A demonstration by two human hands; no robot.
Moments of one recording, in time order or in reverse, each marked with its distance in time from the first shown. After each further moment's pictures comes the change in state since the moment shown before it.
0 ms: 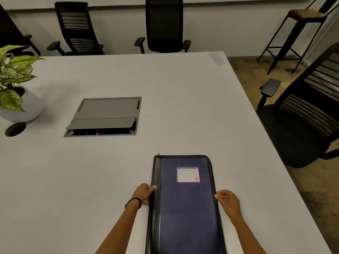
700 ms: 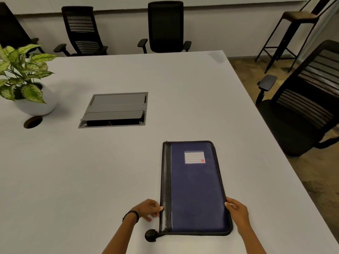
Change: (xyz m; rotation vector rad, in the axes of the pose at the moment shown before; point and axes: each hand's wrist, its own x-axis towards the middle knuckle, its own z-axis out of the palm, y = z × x) left_hand -0.078 -0.101 0.023 0.013 -0.394 0.069; right_hand -0.108 0.048 -0.002 0.094 0.041 0.146
